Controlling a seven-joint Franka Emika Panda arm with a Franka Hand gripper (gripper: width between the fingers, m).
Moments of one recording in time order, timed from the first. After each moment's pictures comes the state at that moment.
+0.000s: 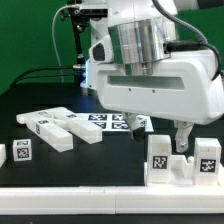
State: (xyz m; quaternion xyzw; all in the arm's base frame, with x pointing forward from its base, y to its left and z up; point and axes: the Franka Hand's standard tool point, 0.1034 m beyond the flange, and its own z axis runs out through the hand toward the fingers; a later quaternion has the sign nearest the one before) arm 0.648 0.038 0.085 -0.91 0.41 -0.01 0.09
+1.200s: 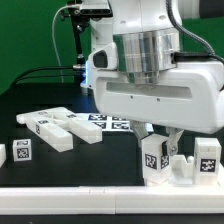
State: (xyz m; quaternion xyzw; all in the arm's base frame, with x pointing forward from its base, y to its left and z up) arm 0.647 0.041 0.074 -0.88 0.47 0.00 0.07
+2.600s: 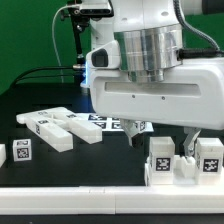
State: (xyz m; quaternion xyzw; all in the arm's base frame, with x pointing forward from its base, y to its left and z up) arm 0.650 0.045 0.077 -0.98 0.19 -0.01 0.05
